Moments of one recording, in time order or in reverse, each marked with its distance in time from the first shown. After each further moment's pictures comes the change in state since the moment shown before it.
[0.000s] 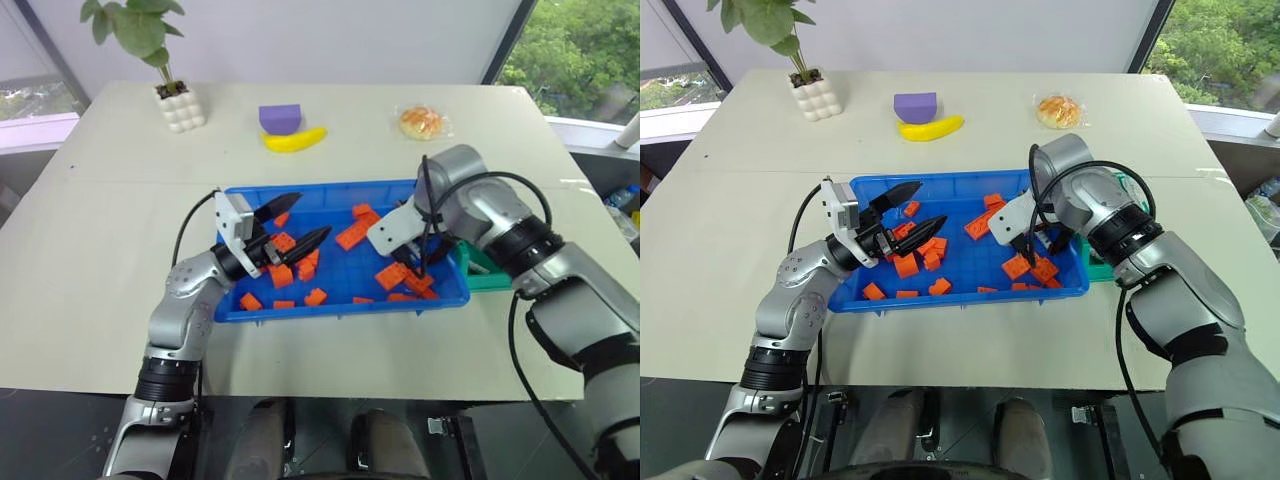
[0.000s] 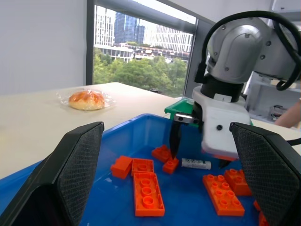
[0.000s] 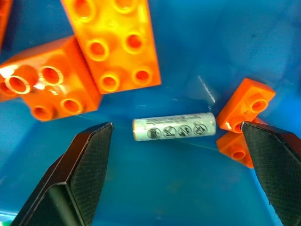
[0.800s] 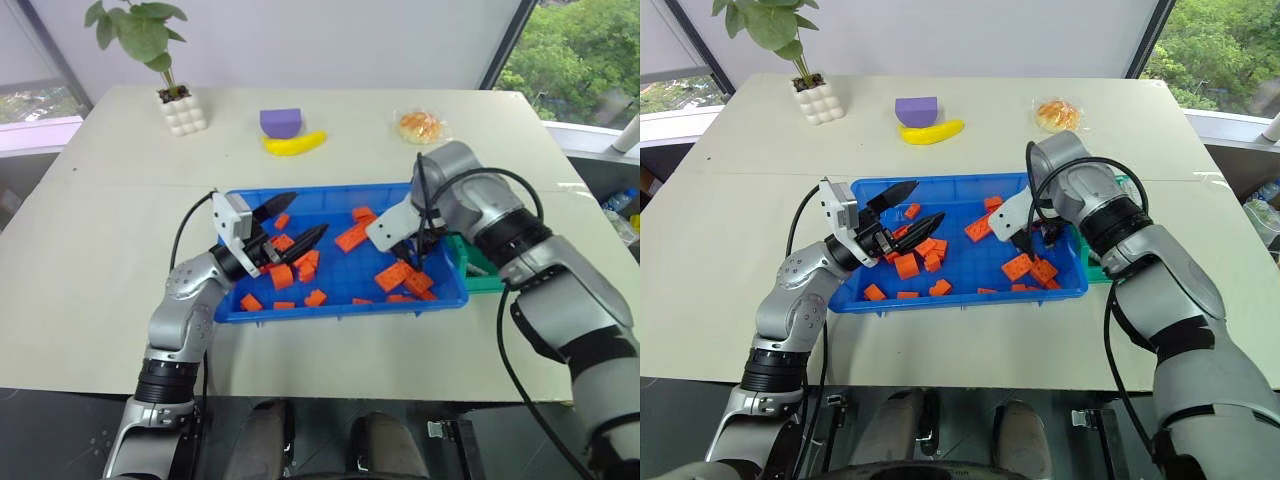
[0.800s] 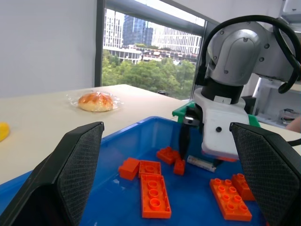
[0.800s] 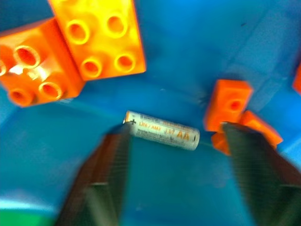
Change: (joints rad) left arm 0.008 0.000 0.002 -0.003 0.001 -0.003 0.033; right arm -0.033 0.041 -0.036 0.116 -0.031 -0.119 -0.001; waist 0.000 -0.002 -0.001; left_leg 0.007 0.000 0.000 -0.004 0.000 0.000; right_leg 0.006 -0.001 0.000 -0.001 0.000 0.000
